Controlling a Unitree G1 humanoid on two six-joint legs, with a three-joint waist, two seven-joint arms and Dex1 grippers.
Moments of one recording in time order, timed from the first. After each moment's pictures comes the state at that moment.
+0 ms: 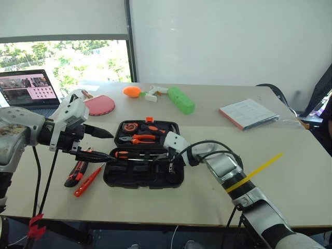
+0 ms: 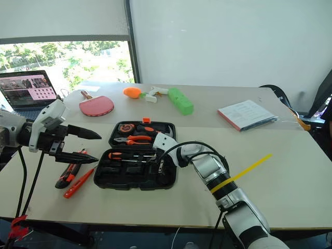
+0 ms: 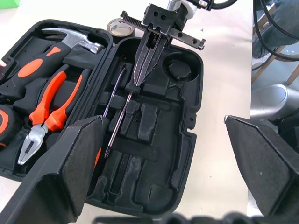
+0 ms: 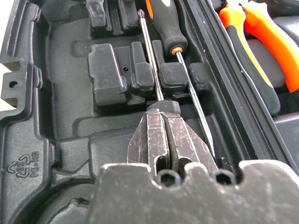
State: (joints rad) left arm -0.67 1.14 0.02 -0.03 -0.50 0.68 -1.49; right arm -0.83 -0.29 0.41 0.31 0.01 0.42 0.98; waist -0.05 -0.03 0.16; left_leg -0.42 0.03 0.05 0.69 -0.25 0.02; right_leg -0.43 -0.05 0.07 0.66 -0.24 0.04
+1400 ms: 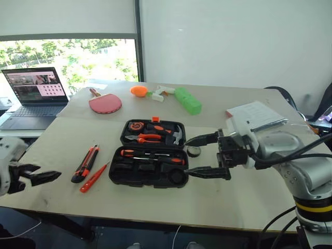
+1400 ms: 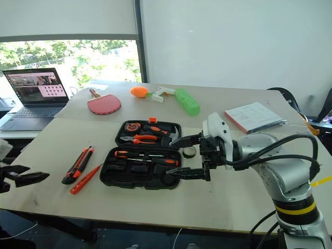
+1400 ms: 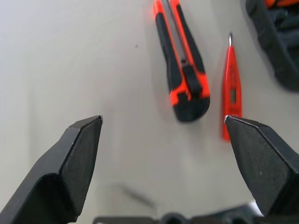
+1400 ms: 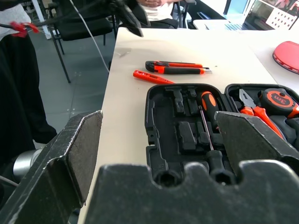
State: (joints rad) left arm -0.13 1.14 0.52 -0.12 -0.49 1.23 -0.93; right arm -0.57 -0.73 -0.02 -0.49 0.68 0.77 1.11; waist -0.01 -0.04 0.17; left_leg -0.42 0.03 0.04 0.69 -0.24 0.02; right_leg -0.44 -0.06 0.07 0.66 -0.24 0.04
